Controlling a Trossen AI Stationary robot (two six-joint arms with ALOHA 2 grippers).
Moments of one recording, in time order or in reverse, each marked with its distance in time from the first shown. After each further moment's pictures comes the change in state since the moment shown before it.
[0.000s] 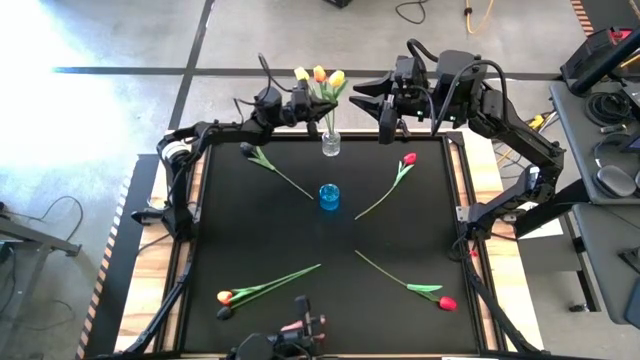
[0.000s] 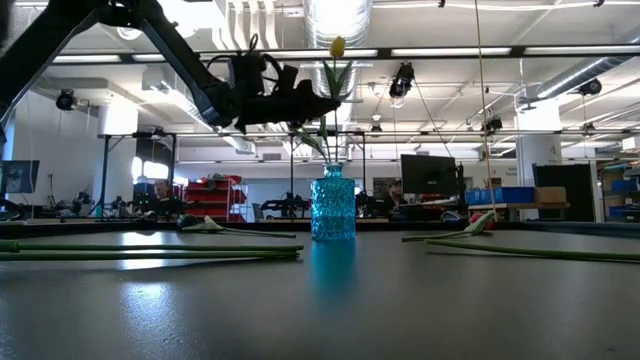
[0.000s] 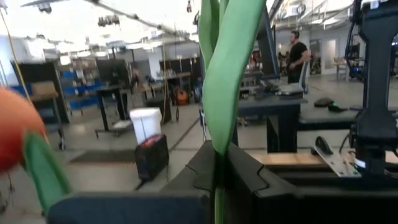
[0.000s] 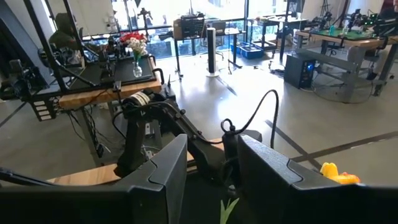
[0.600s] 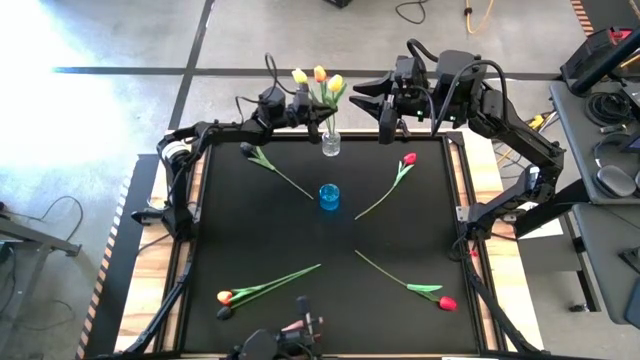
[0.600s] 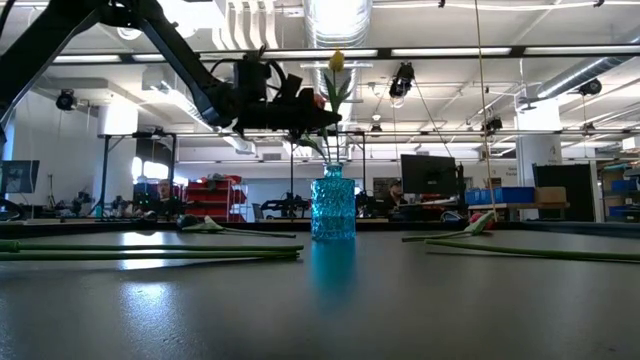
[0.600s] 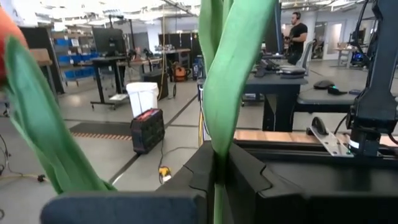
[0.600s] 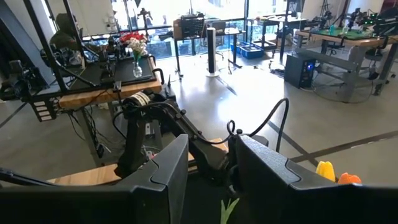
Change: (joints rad) left arm 0.000 0.000 -0.002 -0.118 -0.008 0.003; right arm 0.000 0.000 0.000 0.000 0.000 0.003
